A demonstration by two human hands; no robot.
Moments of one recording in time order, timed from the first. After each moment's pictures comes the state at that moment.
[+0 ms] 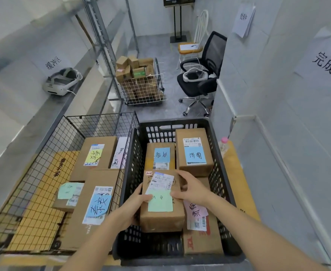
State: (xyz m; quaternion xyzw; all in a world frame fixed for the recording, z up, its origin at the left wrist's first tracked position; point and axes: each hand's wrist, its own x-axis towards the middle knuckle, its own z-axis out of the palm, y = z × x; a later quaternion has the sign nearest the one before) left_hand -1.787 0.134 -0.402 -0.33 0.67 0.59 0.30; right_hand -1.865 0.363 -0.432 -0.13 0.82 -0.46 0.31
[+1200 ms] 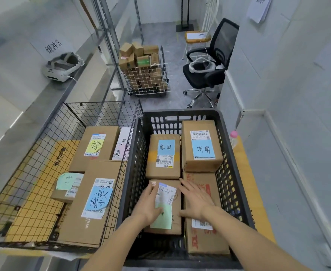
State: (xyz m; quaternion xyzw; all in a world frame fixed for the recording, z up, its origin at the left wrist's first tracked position) left_hand -1.786 0.143 -0.497 -0.11 0.92 0.28 0.26; right_hand -1.843 0.351 -0.502 -0.26 0.92 -0.12 0.26
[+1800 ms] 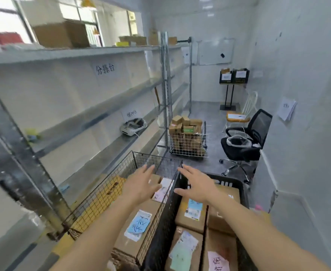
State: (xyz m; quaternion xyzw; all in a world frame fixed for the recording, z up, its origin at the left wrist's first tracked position) left_hand -1.756 0.076 -0.197 -0.17 0.98 0.10 -0.03; right_hand -1.877 0.282 -0.211 -0.42 0.90 -0.13 0.07
